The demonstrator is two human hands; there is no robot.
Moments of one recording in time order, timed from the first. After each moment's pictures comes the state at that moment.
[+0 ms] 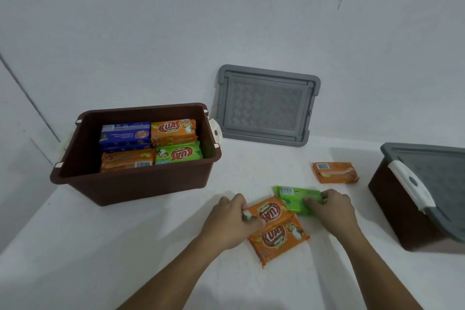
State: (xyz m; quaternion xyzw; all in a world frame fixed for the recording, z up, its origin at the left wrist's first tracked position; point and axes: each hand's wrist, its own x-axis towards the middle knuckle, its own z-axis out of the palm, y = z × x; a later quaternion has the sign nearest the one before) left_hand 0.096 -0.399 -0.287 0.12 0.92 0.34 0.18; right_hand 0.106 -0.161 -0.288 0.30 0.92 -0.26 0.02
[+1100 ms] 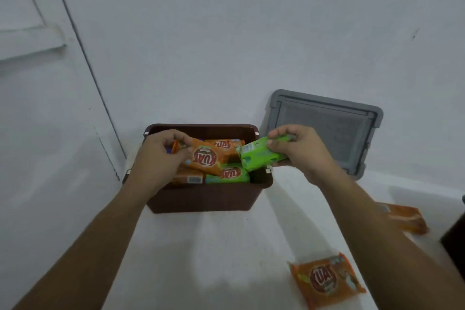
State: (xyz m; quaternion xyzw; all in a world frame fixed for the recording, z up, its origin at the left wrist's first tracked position) left_hand 0.038 -0.576 -0.173 -0.04 0.84 0.53 -0.15; right_hand -0.002 -0.320 -0.153 -0.02 0.78 -0.63 0.01
